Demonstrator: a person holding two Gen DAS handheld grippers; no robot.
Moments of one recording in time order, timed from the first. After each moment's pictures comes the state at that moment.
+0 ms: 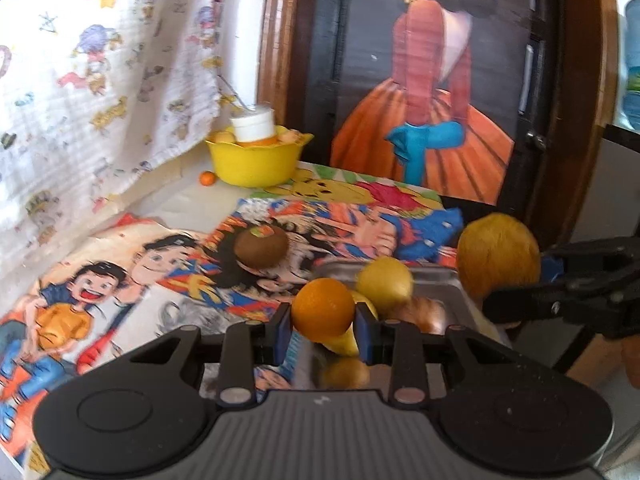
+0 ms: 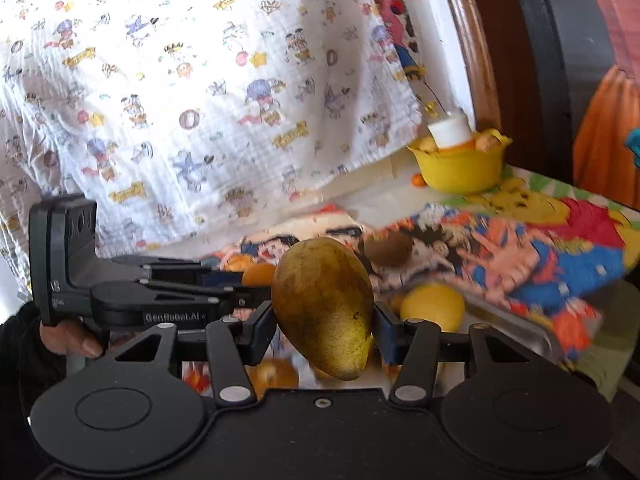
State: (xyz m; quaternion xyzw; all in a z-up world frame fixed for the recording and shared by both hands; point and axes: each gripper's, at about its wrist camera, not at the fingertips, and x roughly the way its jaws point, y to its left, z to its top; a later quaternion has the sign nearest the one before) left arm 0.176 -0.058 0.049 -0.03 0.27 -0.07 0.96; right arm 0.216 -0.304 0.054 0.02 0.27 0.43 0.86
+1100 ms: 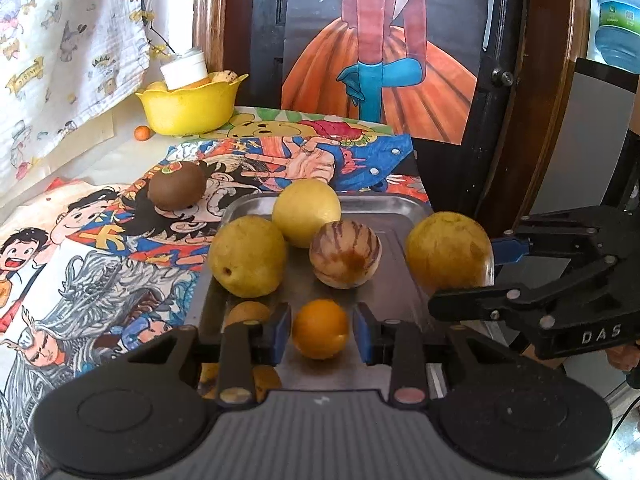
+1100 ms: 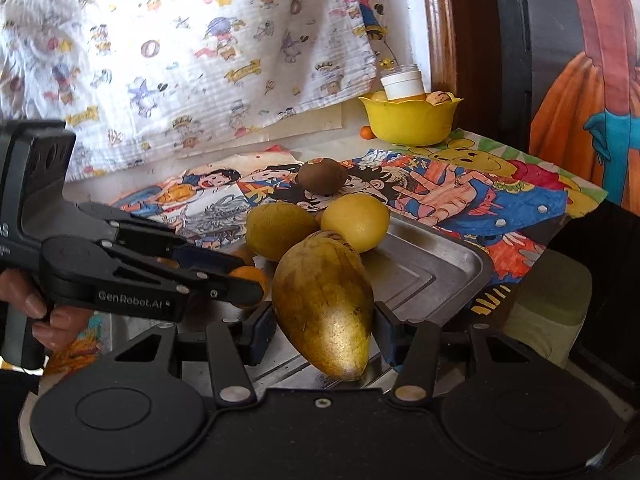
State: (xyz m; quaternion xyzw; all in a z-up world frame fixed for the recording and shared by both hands) left arm 0.193 -0.118 0.001 0.00 0.33 -0.12 0.94; right arm 0.219 -0.328 -0.006 -0.07 0.28 0.38 0.88
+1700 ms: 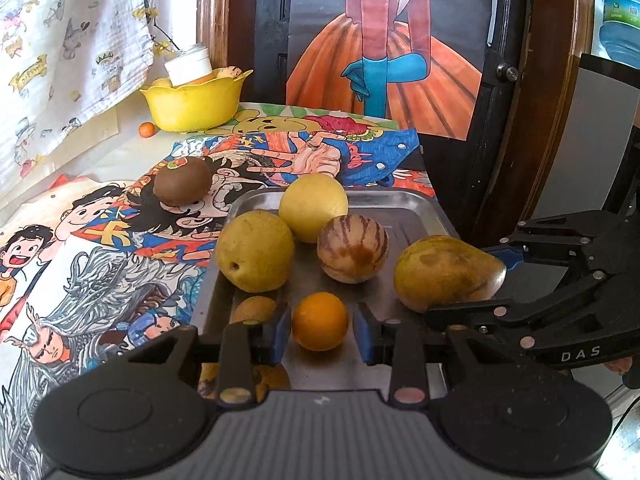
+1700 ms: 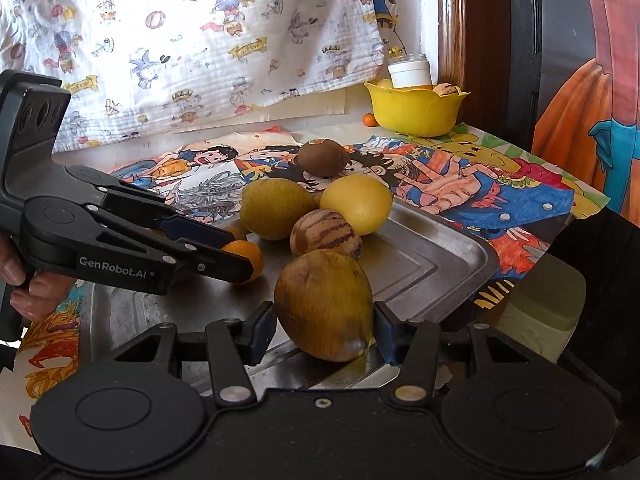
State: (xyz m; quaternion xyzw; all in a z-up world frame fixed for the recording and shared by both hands) left arm 0.193 -0.116 -0.001 0.01 0.34 -0.11 0.93; right arm 0.222 -0.321 -0.019 -0.09 0.28 0.37 0.88
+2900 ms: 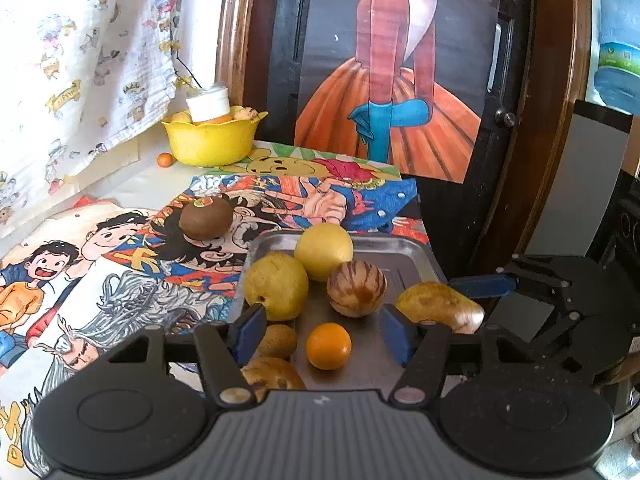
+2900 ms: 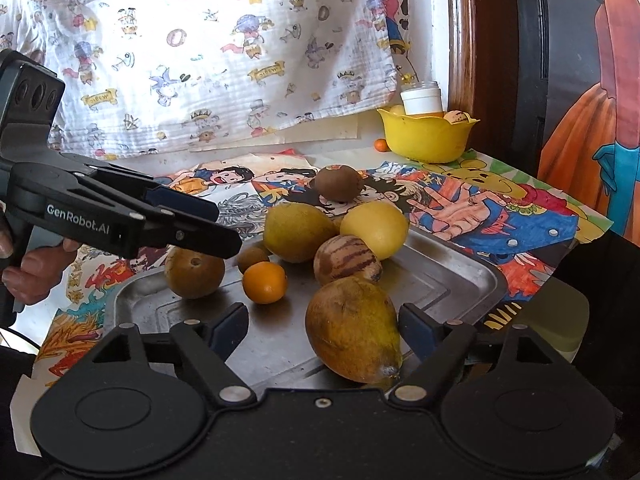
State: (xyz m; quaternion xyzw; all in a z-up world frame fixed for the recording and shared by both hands) left arm 0.166 -0.097 0.031 -0.02 0.29 -0.11 0.95; right arm 0.204 -0.319 -0.008 -0.09 0.25 0.39 0.88
